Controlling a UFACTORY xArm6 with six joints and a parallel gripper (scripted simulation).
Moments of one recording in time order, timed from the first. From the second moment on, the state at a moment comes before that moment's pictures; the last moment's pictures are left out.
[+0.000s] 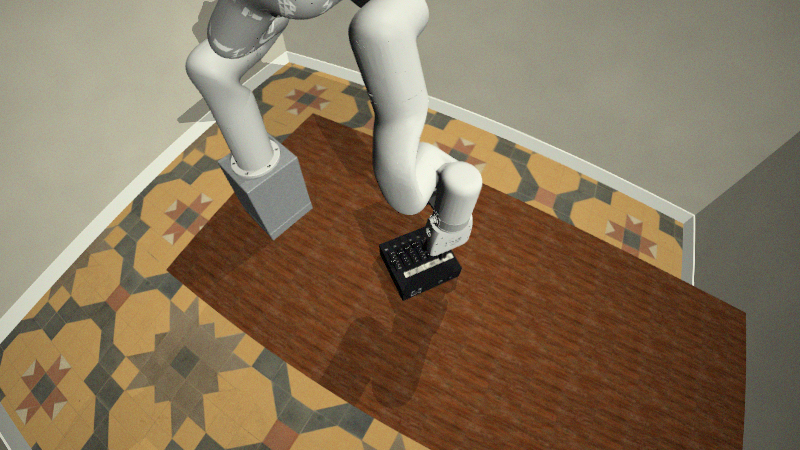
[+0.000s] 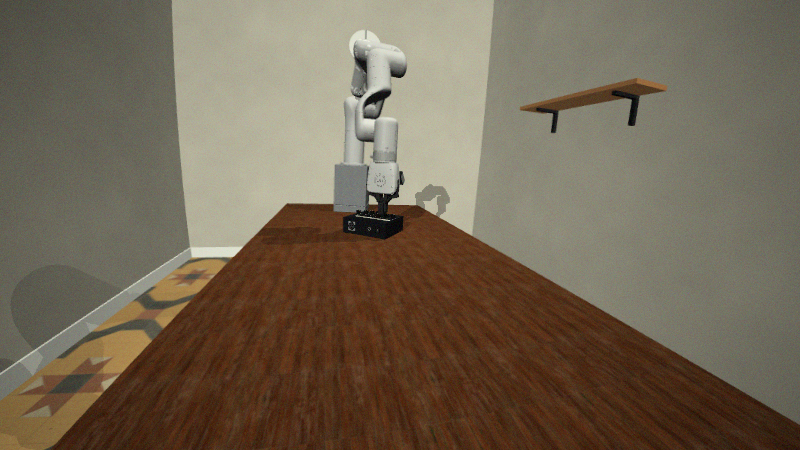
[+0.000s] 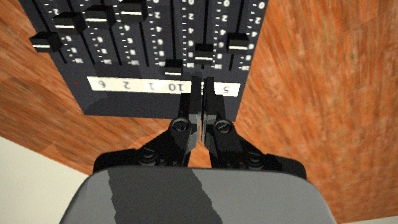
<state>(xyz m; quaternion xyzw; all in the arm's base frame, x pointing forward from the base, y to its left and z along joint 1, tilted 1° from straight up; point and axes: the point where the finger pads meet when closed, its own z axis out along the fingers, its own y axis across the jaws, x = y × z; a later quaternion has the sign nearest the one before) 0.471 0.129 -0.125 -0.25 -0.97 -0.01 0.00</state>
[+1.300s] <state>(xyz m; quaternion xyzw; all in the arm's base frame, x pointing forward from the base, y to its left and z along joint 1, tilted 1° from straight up) 0.471 0.129 -0.132 -0.25 -0.97 -0.01 0.00</state>
